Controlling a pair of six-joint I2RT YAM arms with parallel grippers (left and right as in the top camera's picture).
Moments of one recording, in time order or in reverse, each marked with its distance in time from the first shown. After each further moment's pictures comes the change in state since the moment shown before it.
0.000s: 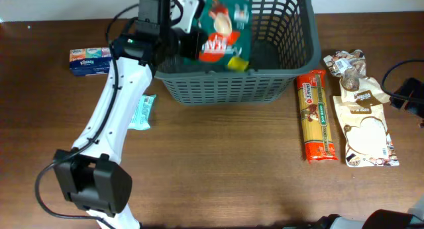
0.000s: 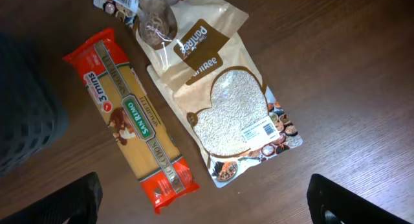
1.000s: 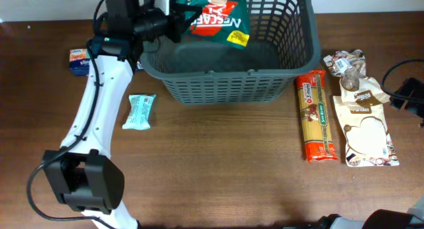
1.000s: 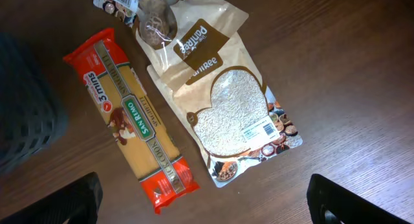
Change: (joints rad) left arm 0.125 0.000 -0.023 0.359 0.328 0.018; right arm 0.000 0.000 0.000 0.000 0.000 0.000
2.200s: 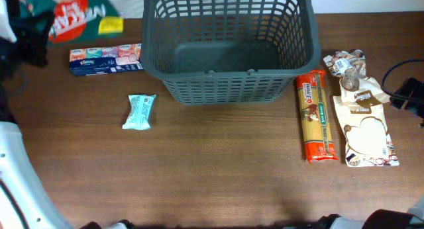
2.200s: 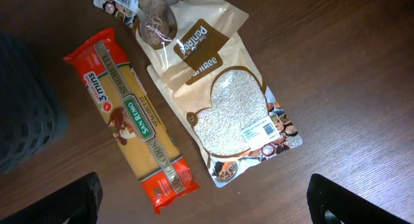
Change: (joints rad) left arm 0.623 -0.397 -0.006 -0.230 0.092 0.181; right arm 0.000 0.000 0.000 0.000 0.000 0.000
